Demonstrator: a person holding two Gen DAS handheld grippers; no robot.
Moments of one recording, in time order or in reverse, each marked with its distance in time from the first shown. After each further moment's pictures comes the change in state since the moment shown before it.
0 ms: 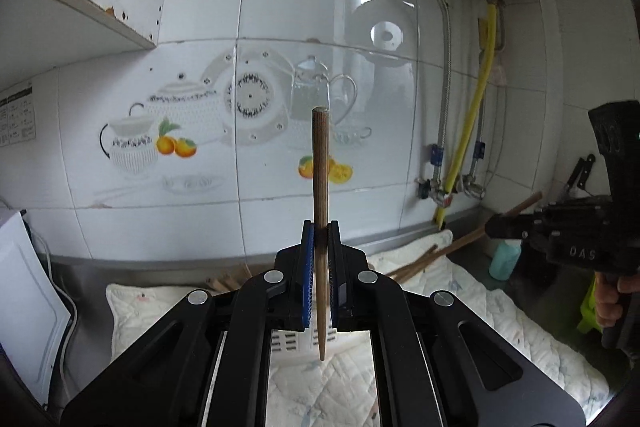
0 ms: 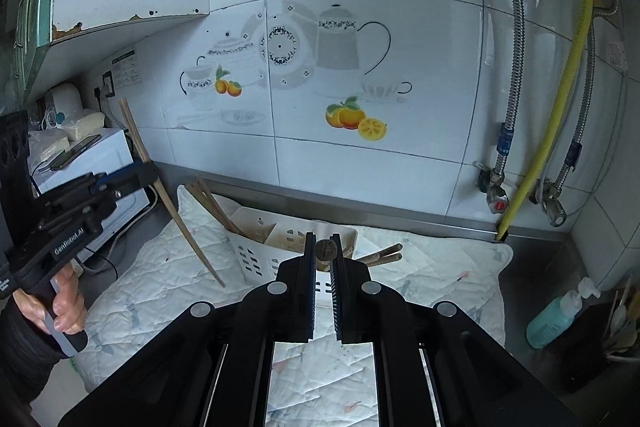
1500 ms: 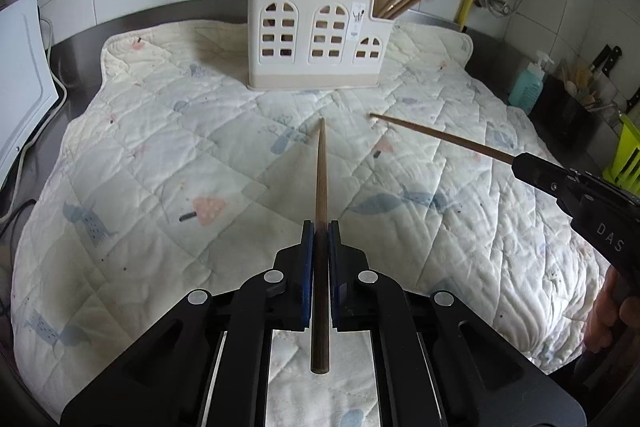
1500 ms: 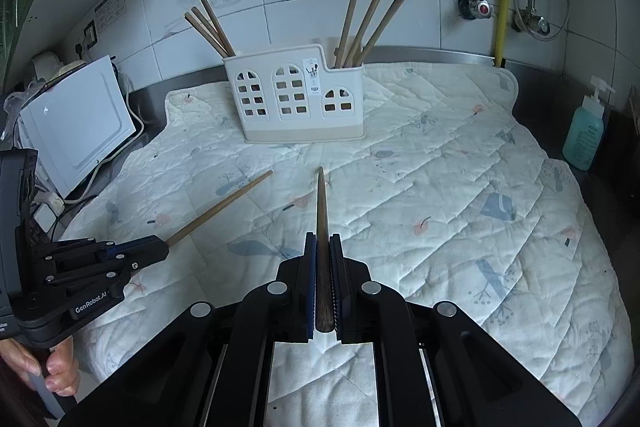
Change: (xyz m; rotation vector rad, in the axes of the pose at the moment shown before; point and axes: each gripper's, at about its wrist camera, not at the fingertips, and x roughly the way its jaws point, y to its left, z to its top) left arm -0.032 -0.018 -0.248 -0.123 0.500 0.054; right arm 0.019 0.058 -0.235 0.157 0.064 -0.048
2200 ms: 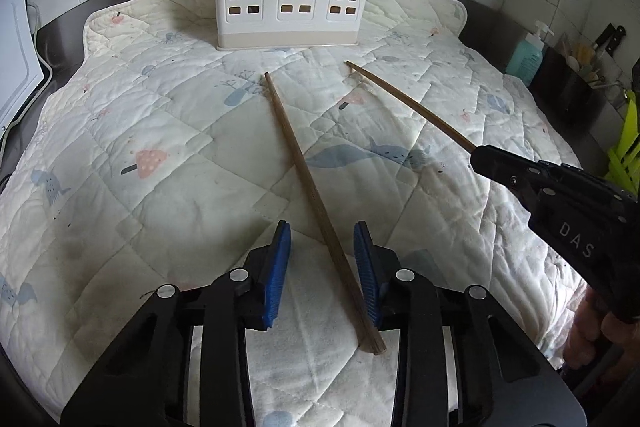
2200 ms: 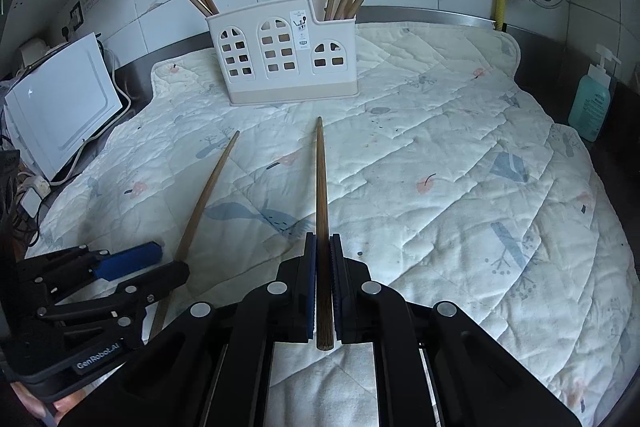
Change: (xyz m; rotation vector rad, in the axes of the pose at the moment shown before) left arm 0.032 -0.040 -0.028 0.000 0.089 0.008; right arm 0.031 -0.011 -0.027 0.018 0.098 -0.024
